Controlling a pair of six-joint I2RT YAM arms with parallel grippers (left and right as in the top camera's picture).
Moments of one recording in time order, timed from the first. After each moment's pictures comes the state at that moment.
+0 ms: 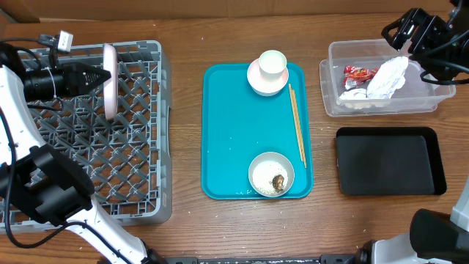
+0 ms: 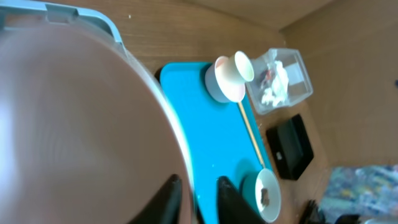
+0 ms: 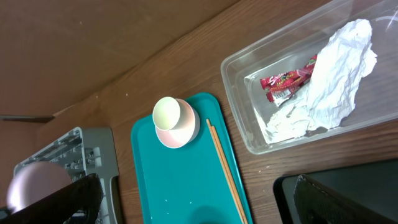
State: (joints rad) left arm 0.56 2.12 2.10 -1.57 1.05 0.67; right arm -0.21 1.69 2.15 -1.38 -0.41 0.34
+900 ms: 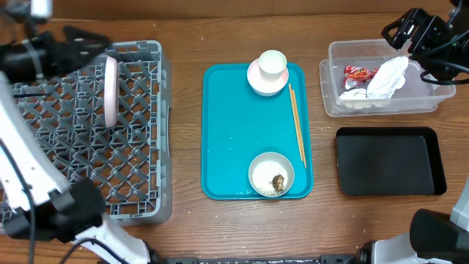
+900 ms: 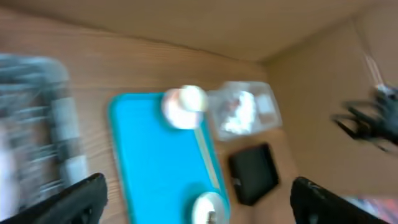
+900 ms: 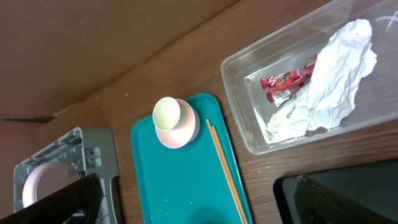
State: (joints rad) left arm 0.48 1.95 2.43 -1.69 1.06 0.27; right arm -0.21 1.69 2.15 -1.38 -0.41 0.34
